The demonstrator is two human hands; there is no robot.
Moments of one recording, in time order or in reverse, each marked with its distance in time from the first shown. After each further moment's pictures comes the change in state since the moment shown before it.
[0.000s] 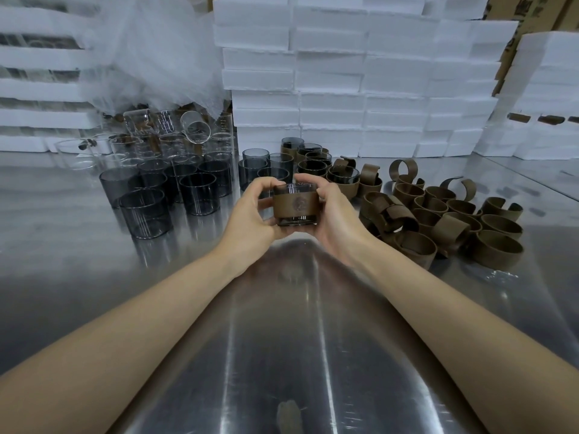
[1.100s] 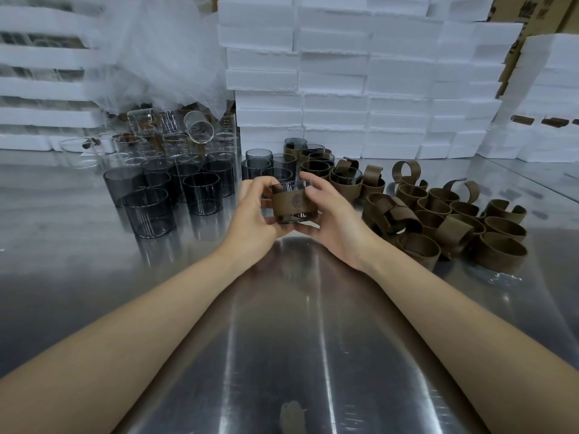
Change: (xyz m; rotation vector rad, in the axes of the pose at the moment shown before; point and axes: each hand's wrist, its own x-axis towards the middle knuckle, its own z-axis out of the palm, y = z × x) left_hand 0.006 -0.010 -0.004 0.216 0.068 0.077; right_hand -0.014 -0.003 -0.011 -0.091 -0.211 -0.022
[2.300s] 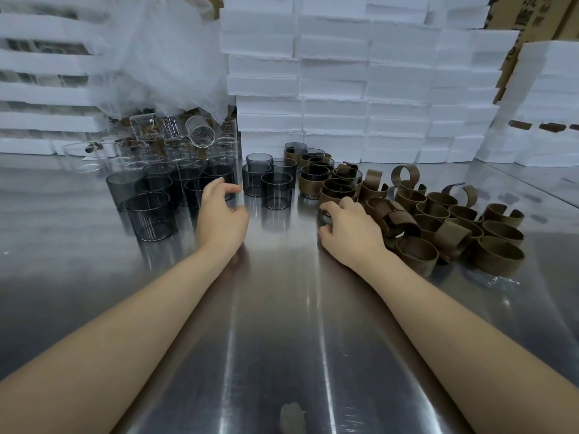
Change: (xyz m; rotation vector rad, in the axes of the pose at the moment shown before) left_hand 0.013 -0.002 -0.030 0.407 0.286 -0.286; right_hand 0.002 0.007 -0.024 -1.626 0.312 -0.067
